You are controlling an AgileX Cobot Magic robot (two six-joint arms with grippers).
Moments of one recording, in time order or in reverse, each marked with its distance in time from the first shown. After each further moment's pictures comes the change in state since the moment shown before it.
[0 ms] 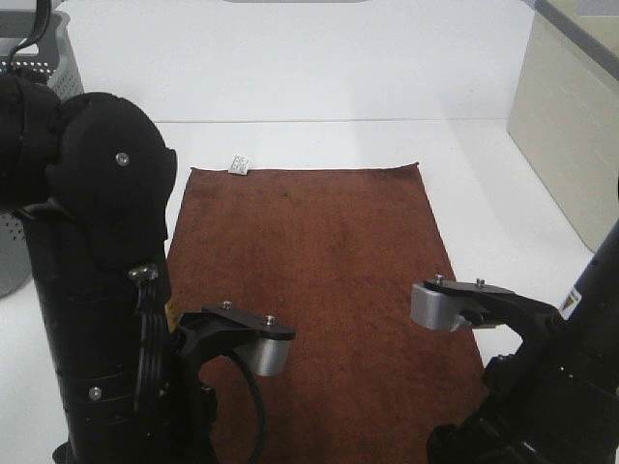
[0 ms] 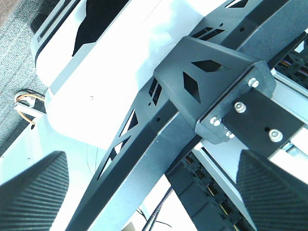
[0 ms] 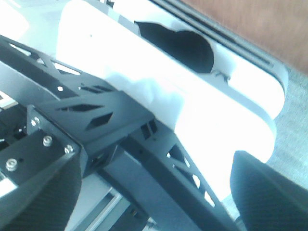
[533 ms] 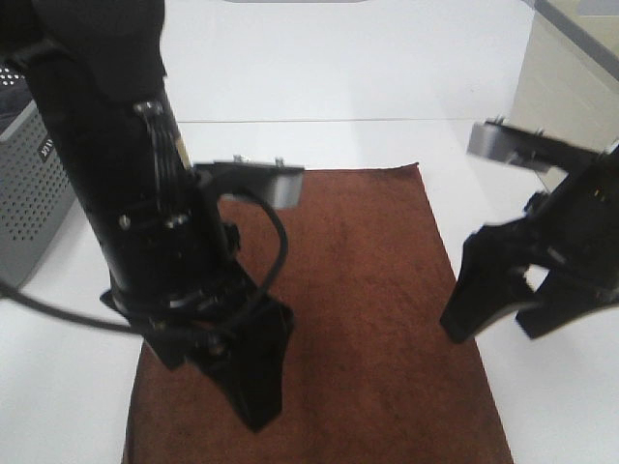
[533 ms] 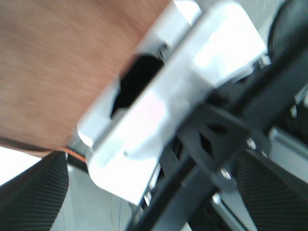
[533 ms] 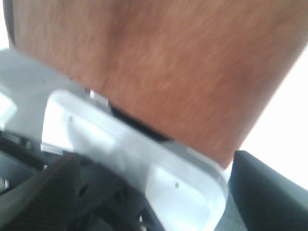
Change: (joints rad) left arm 0.126 0.000 -0.250 0.104 0.032 -0.003; right arm -0.298 0.004 -0.251 -0.139 0.062 -0.001
